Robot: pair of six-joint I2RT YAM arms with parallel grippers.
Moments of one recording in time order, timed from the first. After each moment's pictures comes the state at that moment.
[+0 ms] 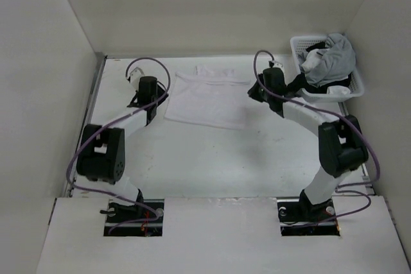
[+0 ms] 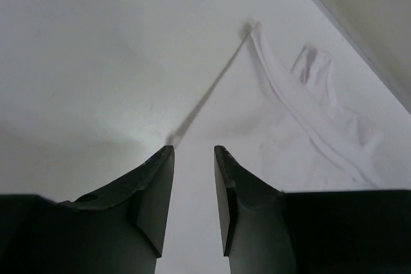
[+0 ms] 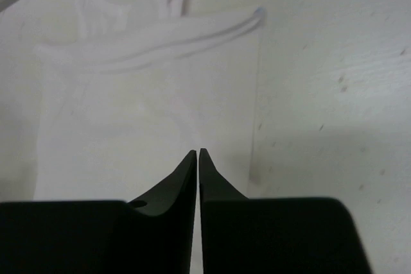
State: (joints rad) left arm -0.18 1.77 1.06 0.16 -0.24 -0.80; right arm 0.30 1.81 1.26 -0.02 0.05 0.62
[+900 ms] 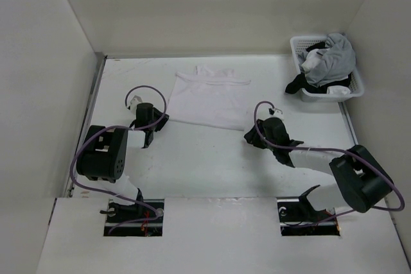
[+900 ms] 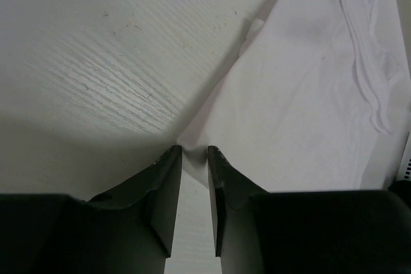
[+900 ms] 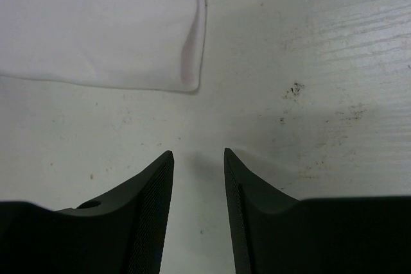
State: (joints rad) left arm -0.14 1.64 0.56 0.49 -0.05 -0.98; right arm 0.54 1.36 0.44 0.29 0.11 0.78
